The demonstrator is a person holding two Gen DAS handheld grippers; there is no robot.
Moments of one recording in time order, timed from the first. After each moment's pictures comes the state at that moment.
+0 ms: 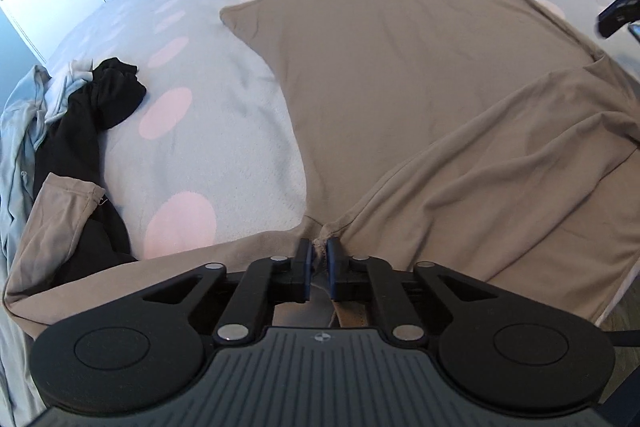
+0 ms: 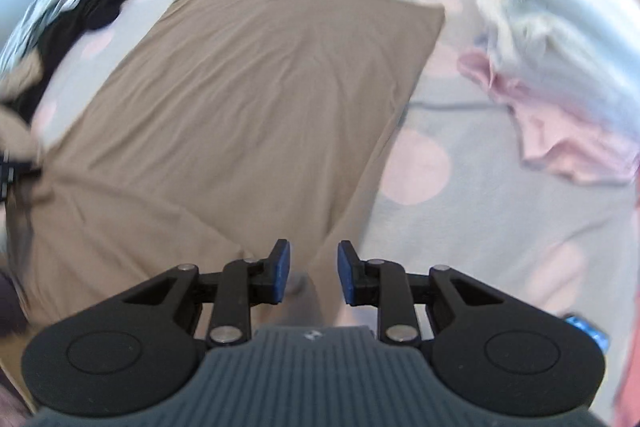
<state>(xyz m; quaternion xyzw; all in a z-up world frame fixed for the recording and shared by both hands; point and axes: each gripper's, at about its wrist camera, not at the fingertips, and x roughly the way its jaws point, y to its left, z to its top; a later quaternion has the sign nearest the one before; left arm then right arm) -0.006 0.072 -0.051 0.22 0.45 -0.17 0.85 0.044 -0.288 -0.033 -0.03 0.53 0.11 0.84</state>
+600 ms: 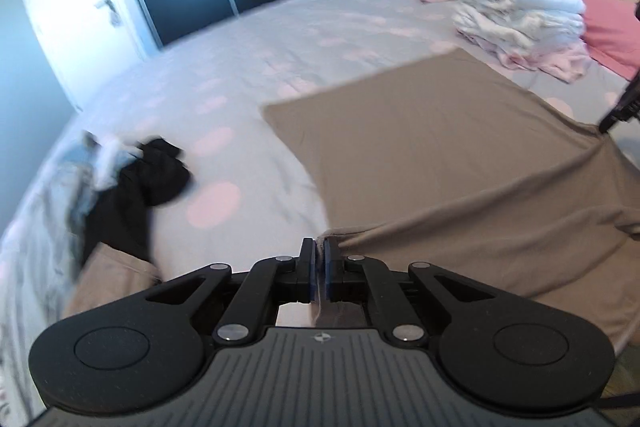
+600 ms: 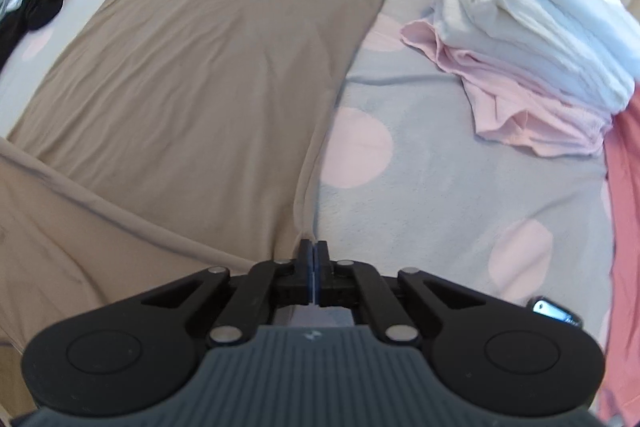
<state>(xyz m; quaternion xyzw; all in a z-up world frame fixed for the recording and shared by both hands) 0.005 0.066 0.000 0.20 0.36 -0.16 0.90 0.043 -0.311 -0.046 -0.04 0.54 0.04 0.84</state>
